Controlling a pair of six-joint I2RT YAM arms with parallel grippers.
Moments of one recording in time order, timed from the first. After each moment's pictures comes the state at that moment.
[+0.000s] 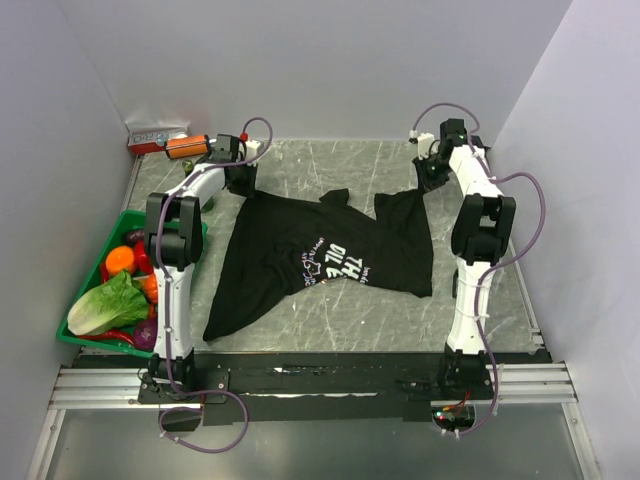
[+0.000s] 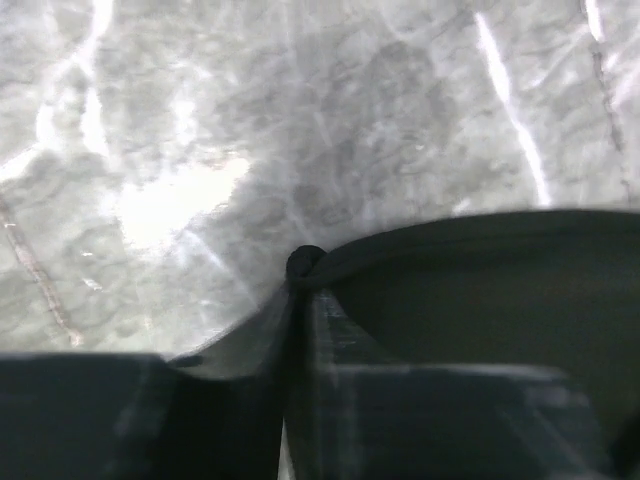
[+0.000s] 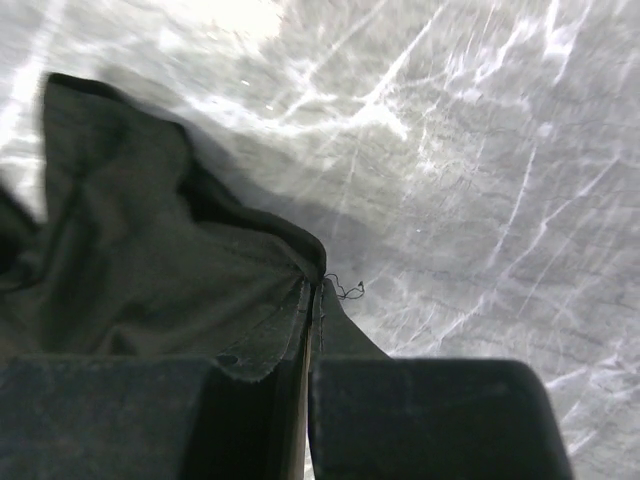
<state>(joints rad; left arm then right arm) -0.15 2.34 1.89 -0.46 0.22 0.13 -0.07 2.40 2.20 -0.97 -0.30 -0.47</state>
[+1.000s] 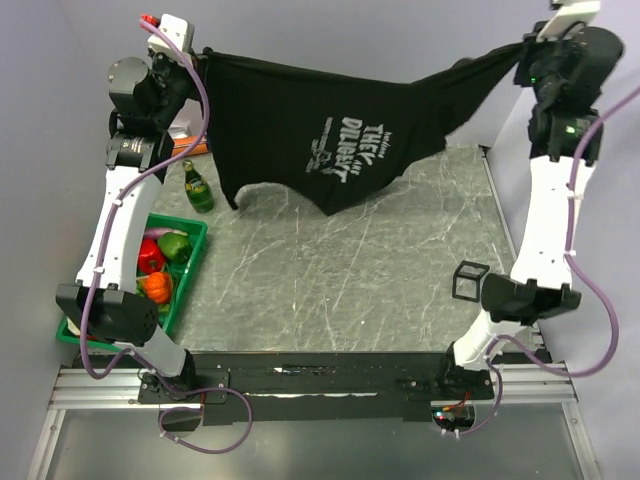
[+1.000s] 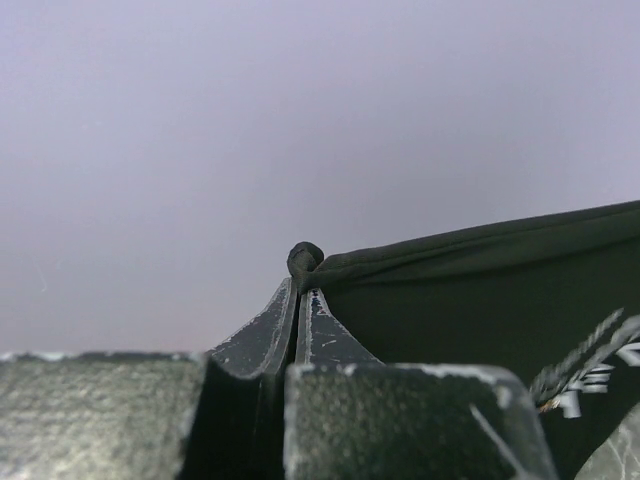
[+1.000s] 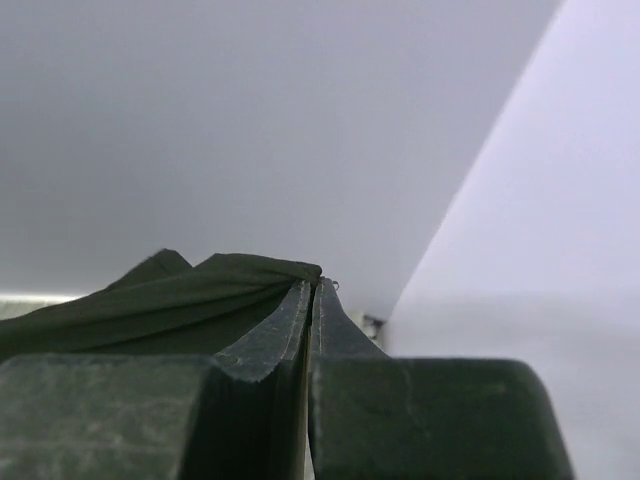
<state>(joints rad) -0.11 1.59 1.88 -0.07 0.23 0.10 -0.17 1.72 2.37 -0.59 -0.10 -0.16</state>
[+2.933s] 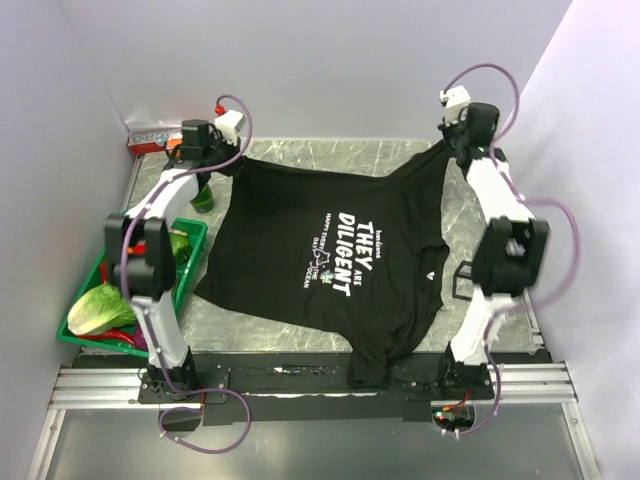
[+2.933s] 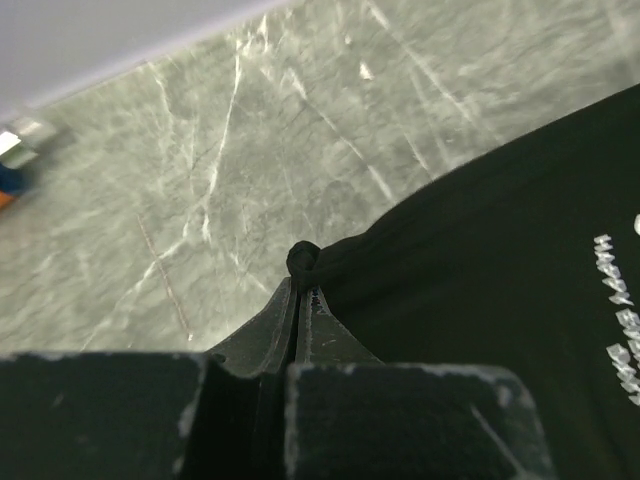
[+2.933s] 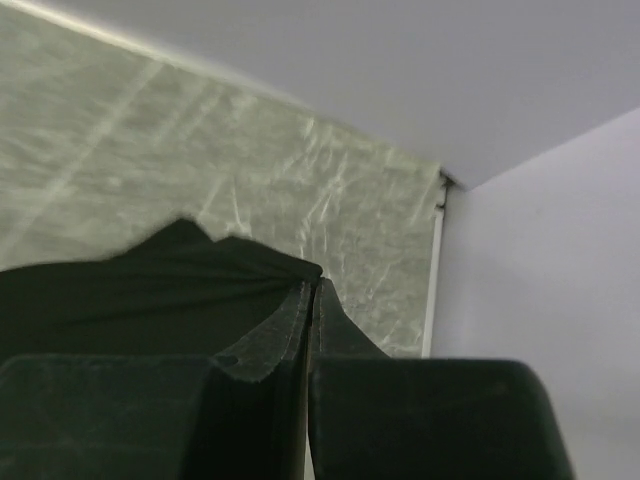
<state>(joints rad) -0.09 1.88 1.54 -0.13 0.39 0.17 -0.09 1.85 1.65 -0.19 -0.07 -0.44</state>
